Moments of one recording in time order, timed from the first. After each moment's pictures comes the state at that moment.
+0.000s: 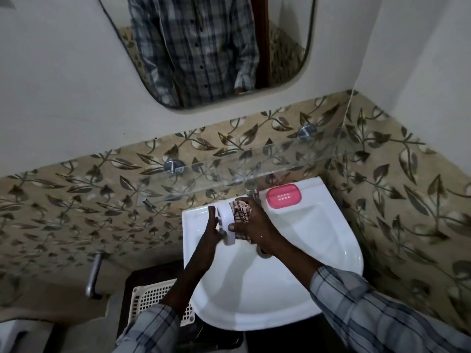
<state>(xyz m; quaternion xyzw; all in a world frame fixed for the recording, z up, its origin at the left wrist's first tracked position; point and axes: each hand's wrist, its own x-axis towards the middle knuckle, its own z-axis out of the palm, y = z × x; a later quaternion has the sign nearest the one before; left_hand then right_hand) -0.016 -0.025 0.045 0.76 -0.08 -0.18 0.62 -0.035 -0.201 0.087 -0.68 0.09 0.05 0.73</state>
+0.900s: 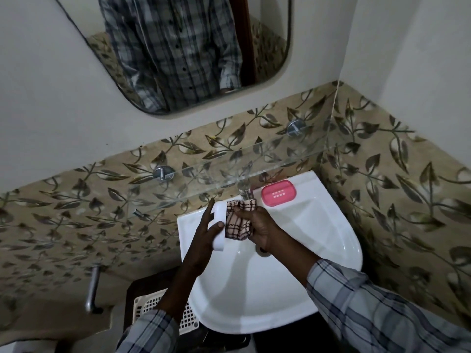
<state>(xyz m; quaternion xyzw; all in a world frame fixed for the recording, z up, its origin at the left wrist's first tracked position) 0.003 -0.031 0.060 0.67 -0.05 -0.22 0.71 -0.023 -0.203 0.096 -0.33 0.22 0.11 0.91</state>
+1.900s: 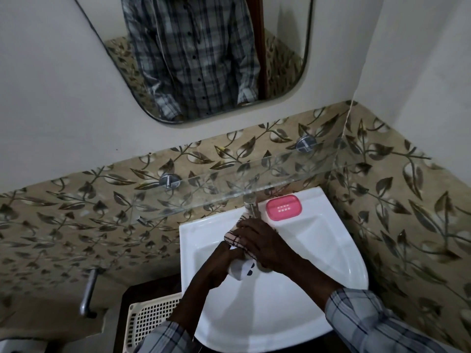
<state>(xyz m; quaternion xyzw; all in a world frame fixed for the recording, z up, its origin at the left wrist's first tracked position) -0.014 -0.062 0.064 0.66 -0.01 -0.37 0.66 -0.032 -0.242 0.050 -0.87 -0.24 -0.19 0.37</state>
